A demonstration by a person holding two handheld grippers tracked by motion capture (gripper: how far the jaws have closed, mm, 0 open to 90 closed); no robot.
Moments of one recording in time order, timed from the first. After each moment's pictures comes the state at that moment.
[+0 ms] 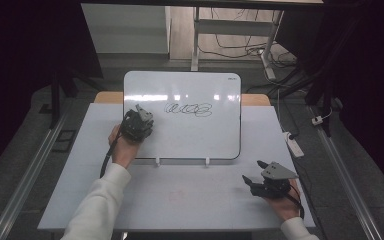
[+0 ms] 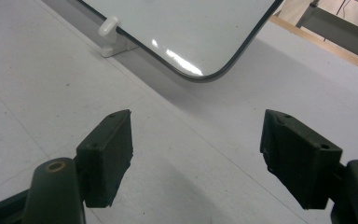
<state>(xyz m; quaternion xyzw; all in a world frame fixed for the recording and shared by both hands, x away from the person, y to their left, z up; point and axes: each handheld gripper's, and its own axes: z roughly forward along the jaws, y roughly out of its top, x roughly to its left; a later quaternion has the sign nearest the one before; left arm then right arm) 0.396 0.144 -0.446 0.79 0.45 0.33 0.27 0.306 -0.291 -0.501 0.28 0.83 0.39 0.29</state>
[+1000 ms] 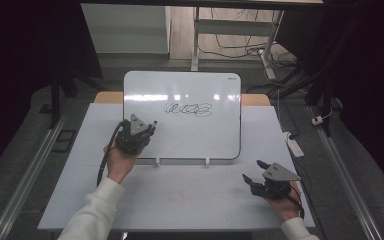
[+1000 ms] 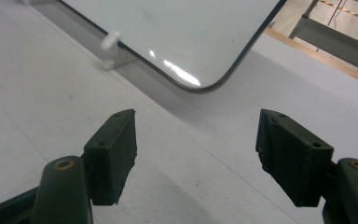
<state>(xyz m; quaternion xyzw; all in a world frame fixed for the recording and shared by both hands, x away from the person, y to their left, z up) 0.337 0.151 -0.430 0.78 0.39 0.29 0.39 0.301 -0.290 -0.498 0.29 0.81 0.42 0.29</state>
